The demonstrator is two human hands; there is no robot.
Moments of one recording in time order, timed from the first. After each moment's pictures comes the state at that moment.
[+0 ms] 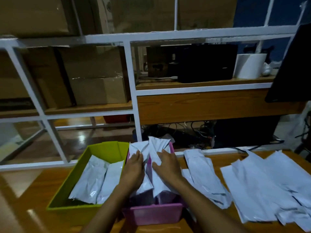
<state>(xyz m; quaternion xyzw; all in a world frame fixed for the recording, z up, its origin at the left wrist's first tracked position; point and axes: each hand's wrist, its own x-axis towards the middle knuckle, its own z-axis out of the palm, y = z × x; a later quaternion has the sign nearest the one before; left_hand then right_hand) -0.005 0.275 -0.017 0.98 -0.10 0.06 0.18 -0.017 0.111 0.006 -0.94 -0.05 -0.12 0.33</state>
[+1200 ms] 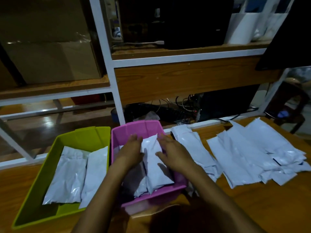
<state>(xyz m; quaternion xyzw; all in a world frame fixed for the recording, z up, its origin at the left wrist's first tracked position) 0.023 0.254 0.009 0.97 -0.20 -0.03 0.16 -0.028 0.077 0.008 -0.97 -0.09 -0.07 0.23</state>
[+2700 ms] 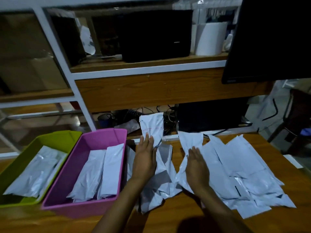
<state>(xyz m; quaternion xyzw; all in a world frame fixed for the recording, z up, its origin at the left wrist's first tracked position) -0.010 0.004 -0.030 0.92 -0.13 0.18 0.31 -0.028 -0.193 -0.098 -0.94 0.06 -0.26 0.23</state>
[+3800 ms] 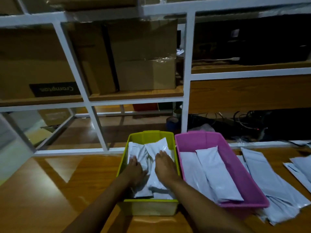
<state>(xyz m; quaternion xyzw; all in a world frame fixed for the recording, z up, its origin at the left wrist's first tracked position) -0.003 0.487 -0.032 0.99 -0.06 -0.12 0.06 0.019 0.336 -0.045 -0.97 -0.15 -0.03 0.19</state>
